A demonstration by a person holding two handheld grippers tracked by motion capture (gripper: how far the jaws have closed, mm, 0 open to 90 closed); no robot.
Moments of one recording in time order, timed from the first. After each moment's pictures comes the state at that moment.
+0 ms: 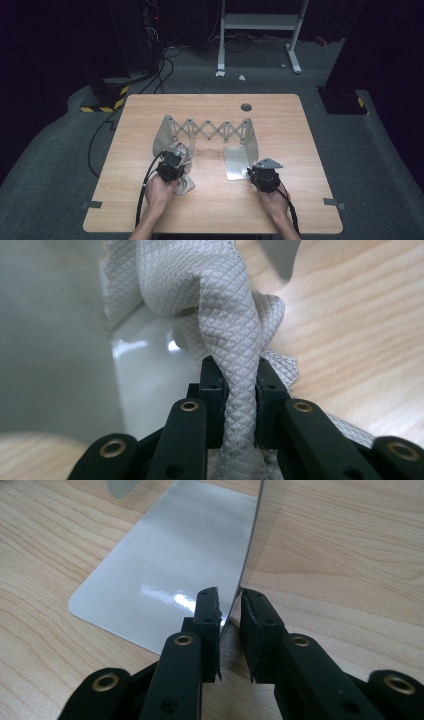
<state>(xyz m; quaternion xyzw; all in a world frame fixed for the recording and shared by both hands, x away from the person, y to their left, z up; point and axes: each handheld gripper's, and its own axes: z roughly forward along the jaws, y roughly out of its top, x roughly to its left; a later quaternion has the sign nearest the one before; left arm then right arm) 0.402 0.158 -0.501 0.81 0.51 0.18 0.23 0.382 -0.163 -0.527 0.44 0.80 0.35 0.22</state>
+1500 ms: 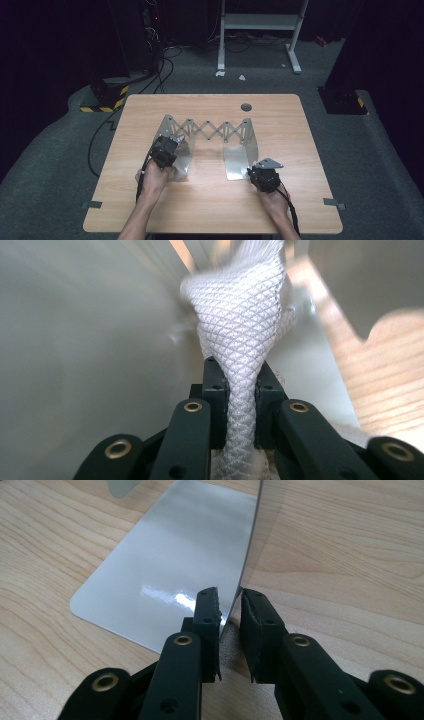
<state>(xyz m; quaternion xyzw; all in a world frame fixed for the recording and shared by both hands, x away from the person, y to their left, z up) 0.413 0.168 -0.431 0.80 0.49 0.30 0.15 0.382 -0.163 -0.527 0.44 0.80 0.35 0.21</state>
